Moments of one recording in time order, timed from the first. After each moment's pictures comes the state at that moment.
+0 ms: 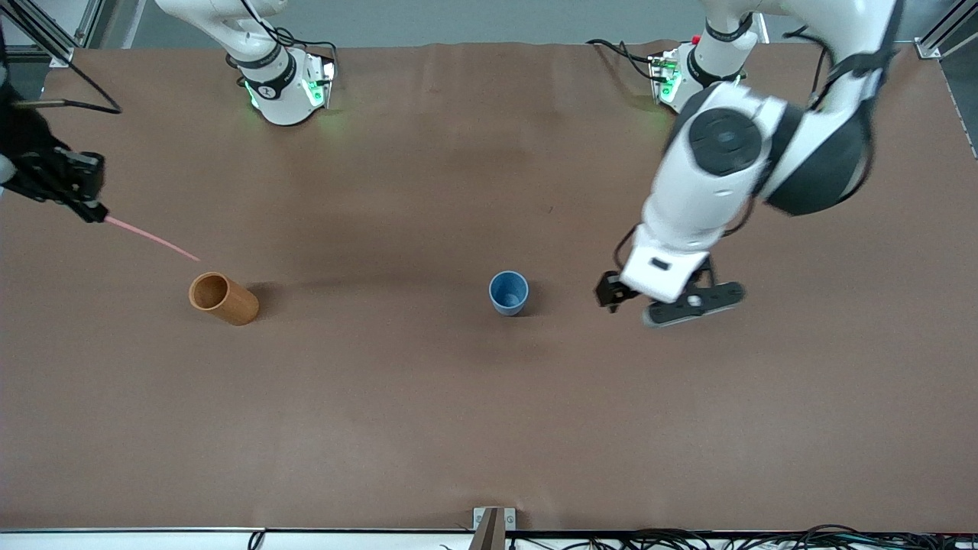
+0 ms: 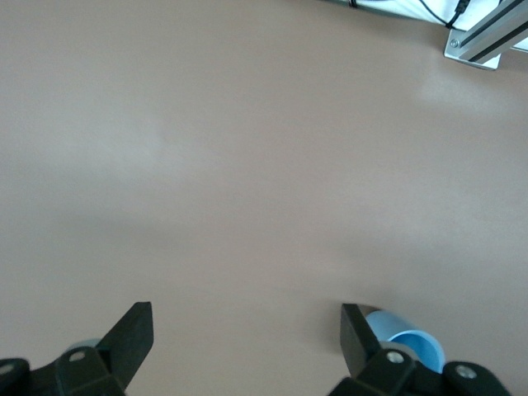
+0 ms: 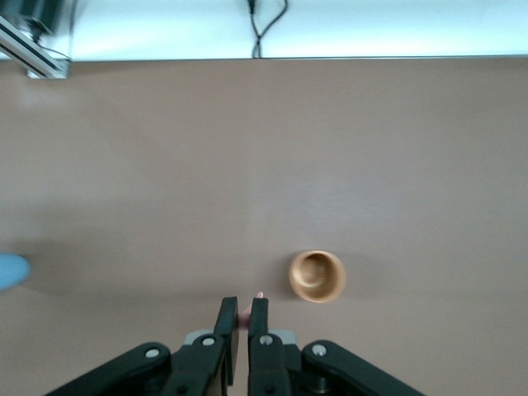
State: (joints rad) left arm -0.17 0.34 -0.32 -1.45 0.19 1.90 -0.71; right arm 0.07 -0.14 0.02 -1.73 0.02 1.84 0.09
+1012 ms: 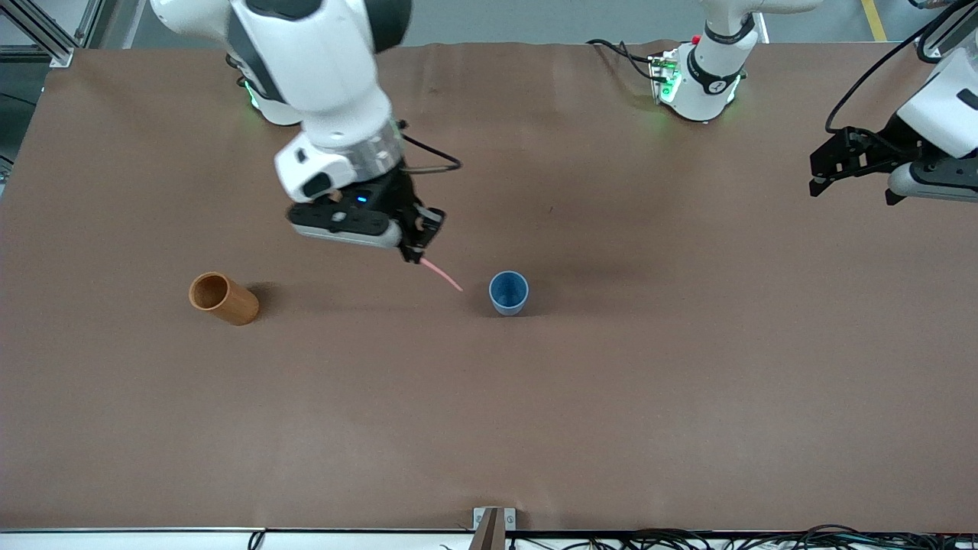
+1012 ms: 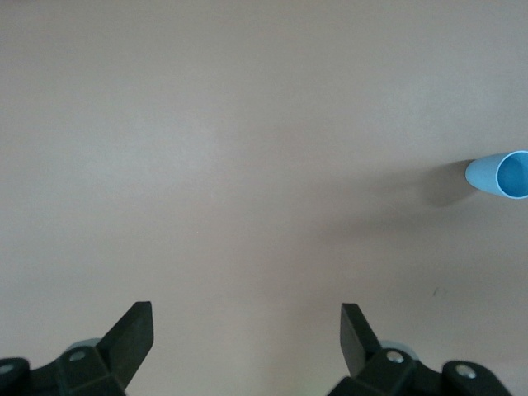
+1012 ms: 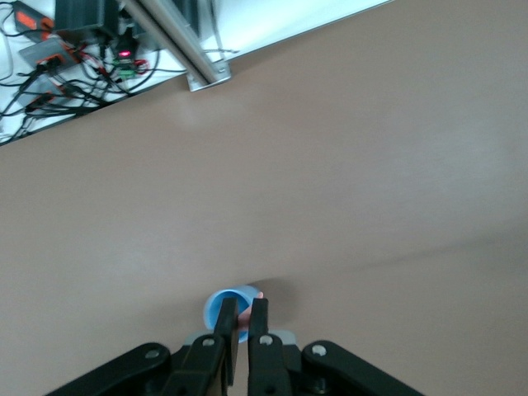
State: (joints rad) left arm -0.12 0.01 -0.04 -1.48 0.00 1.53 0.01; right arm 0.63 0.40 0.03 -1.24 -0.05 1.94 0.94
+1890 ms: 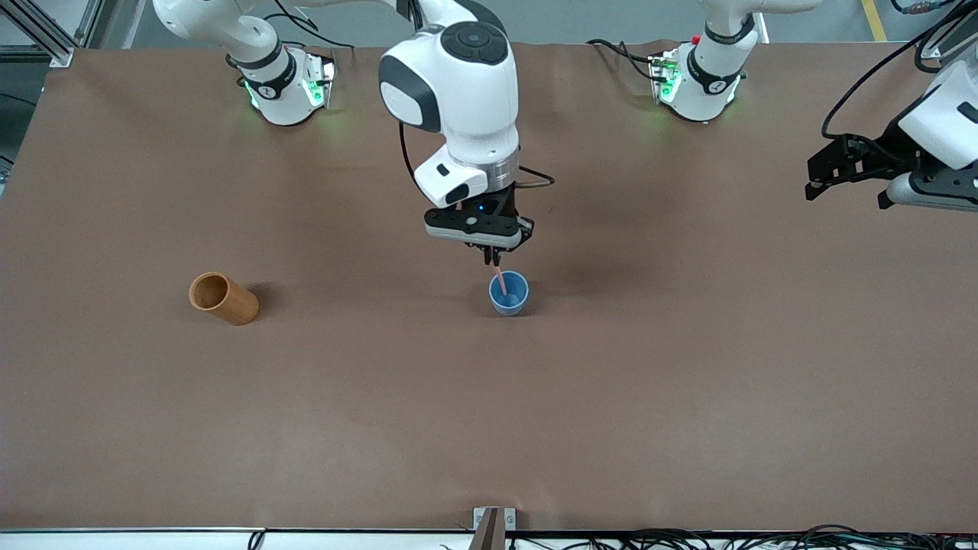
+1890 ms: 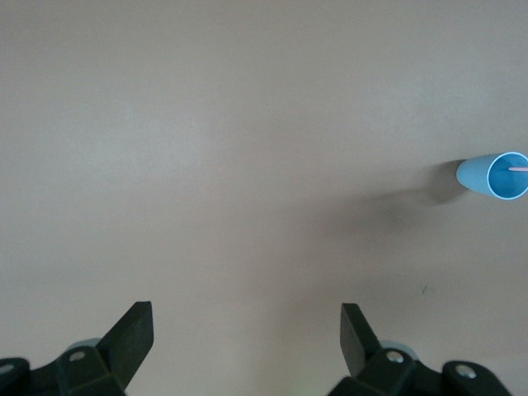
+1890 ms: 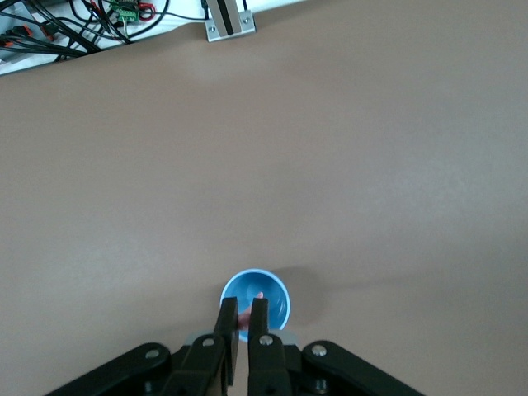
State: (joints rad) left arm -0.11 0.02 -0.02 -1.49 -0.03 1.53 0.01; right arm 0.80 0.56 0.02 -1.22 -0.25 2.01 1.09
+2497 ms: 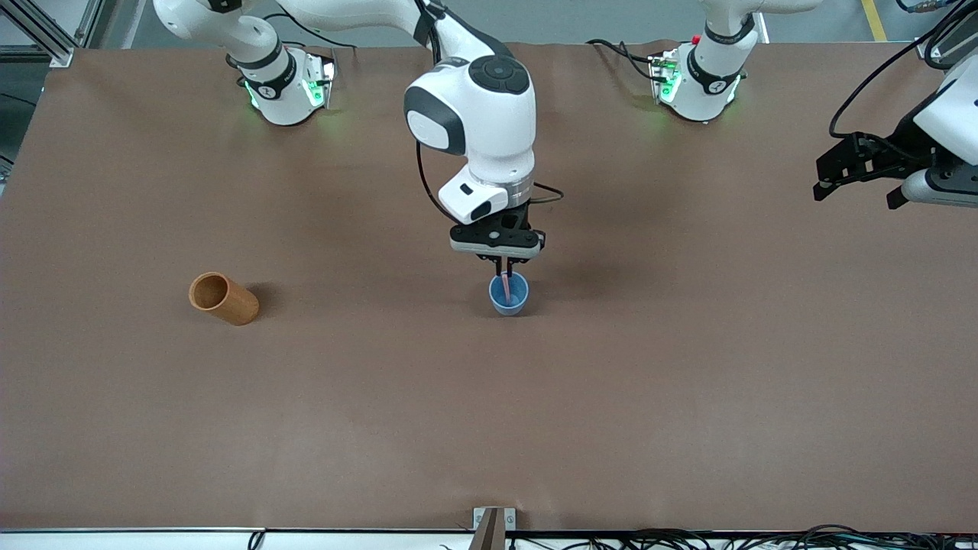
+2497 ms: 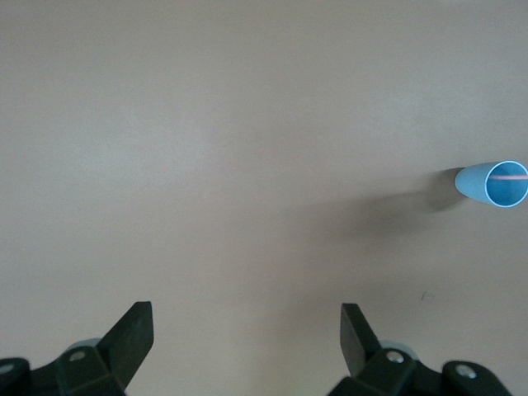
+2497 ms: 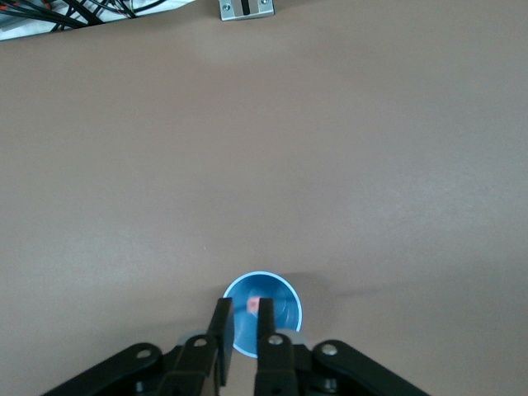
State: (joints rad) left arm -0.11 0.02 -0.01 -1.47 -0.04 1.53 0.01; right arm 0.82 0.61 0.02 -1.24 -0.28 2.09 1.09
